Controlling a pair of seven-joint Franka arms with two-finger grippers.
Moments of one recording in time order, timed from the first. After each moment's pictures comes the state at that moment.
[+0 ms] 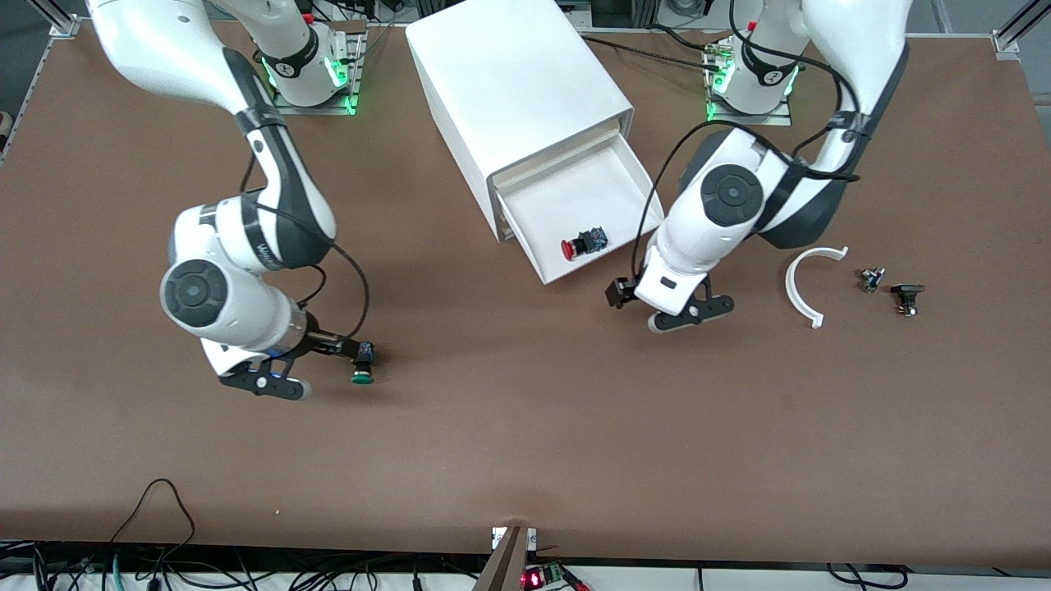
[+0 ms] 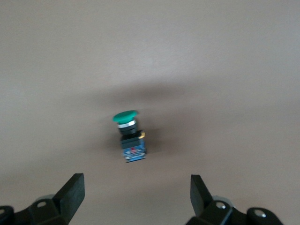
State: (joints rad) left arm -0.09 0.43 -0.45 -1.81 0.10 2.28 -0.91; right arm 0.25 0.60 0.00 -1.43 0.02 1.99 0.41
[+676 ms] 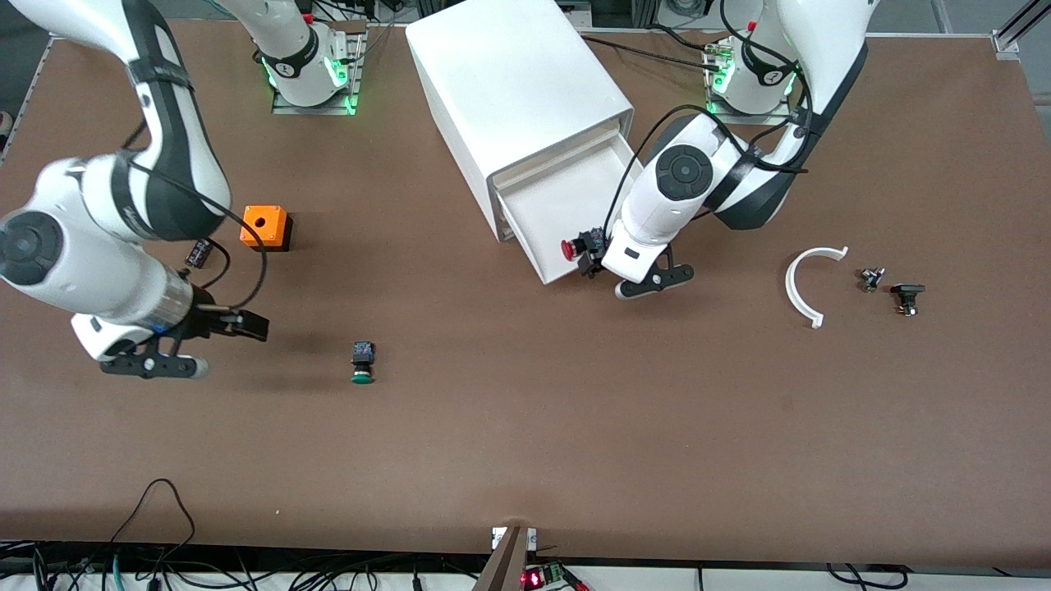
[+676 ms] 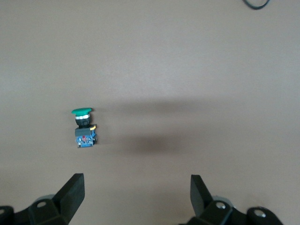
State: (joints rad) left arm -0.09 0.41 -0.52 -1.93 0.10 2.32 -0.98; right arm 0.11 0.38 -0.01 -1.57 0.02 1.97 0.14
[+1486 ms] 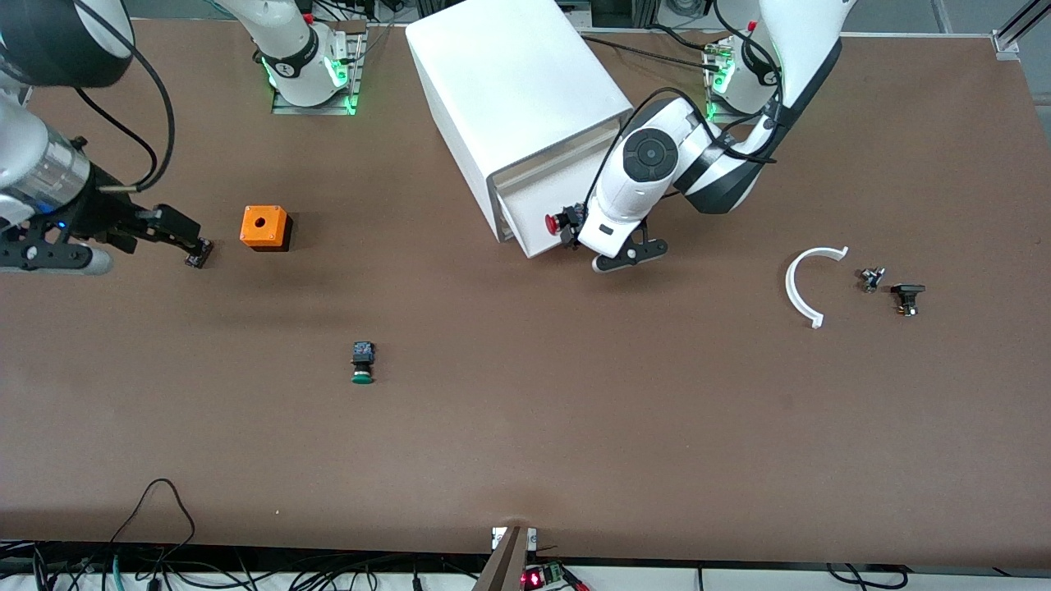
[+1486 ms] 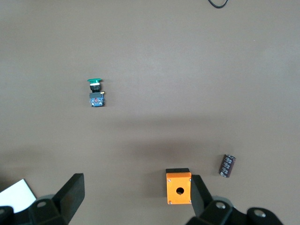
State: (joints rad) left arm -0.09 0.41 -0.62 -1.99 0.07 2.28 -1.06; right arm 0.11 0.07 -0.03 -1.62 0.02 1.73 0.13
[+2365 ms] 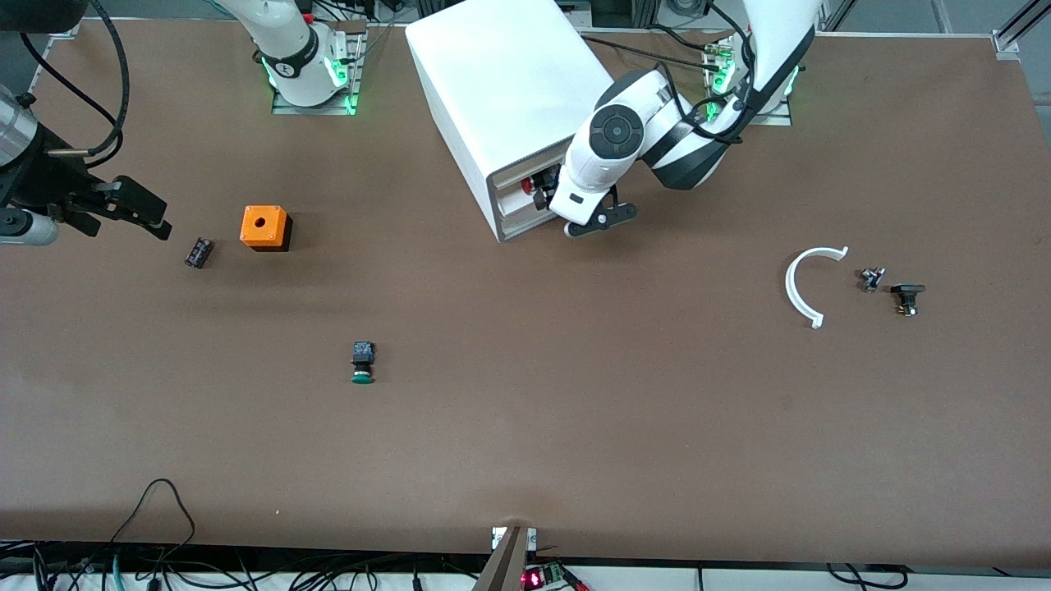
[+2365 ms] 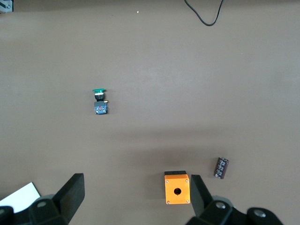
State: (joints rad) left arm -0.09 0.41 -0.73 -2.01 -0.02 2.23 -1.15; right arm 0.11 0.06 -0.04 -1.54 0.02 1.69 0.13
